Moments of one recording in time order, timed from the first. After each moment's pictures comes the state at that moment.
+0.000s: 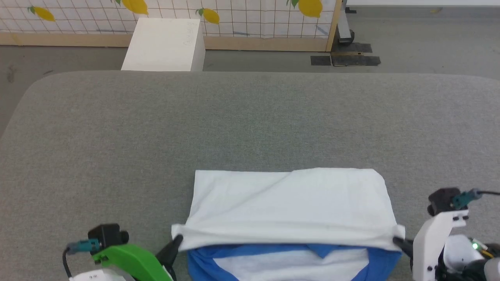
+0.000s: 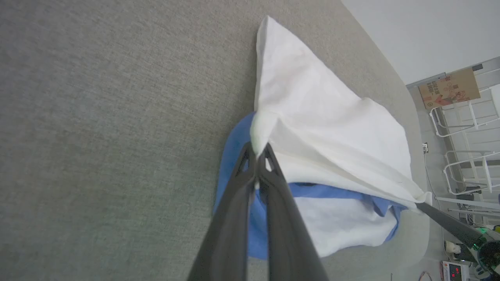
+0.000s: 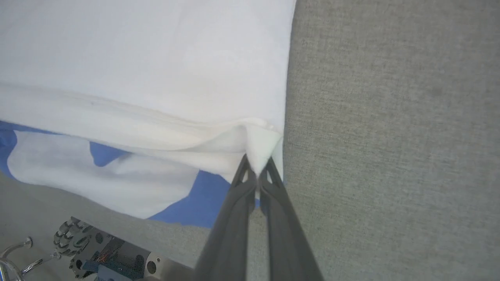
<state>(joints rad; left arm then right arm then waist) 0.09 0.29 -0.24 -0.06 -0.99 0.13 0.33 -0.01 -0.26 -0.01 0.02 0.47 0.13 0.86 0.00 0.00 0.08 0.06</state>
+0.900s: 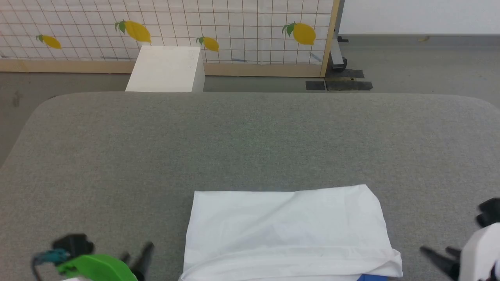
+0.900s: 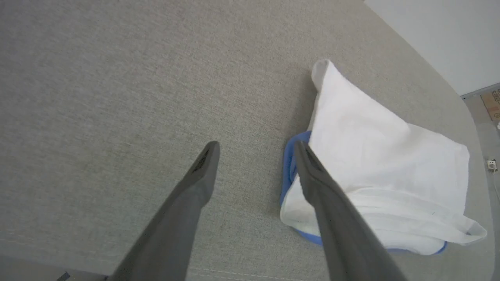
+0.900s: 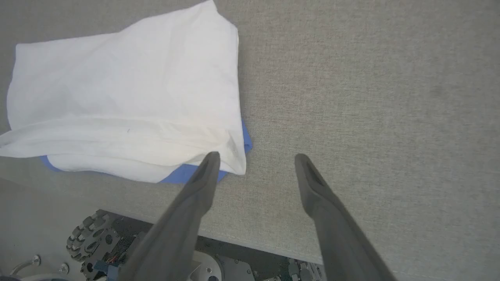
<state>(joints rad) 0.19 0.40 -0.20 -0.15 -0.93 0.28 0.38 0.14 -0.30 -0.17 -0.19 0.57 0.13 1.01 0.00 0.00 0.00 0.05</state>
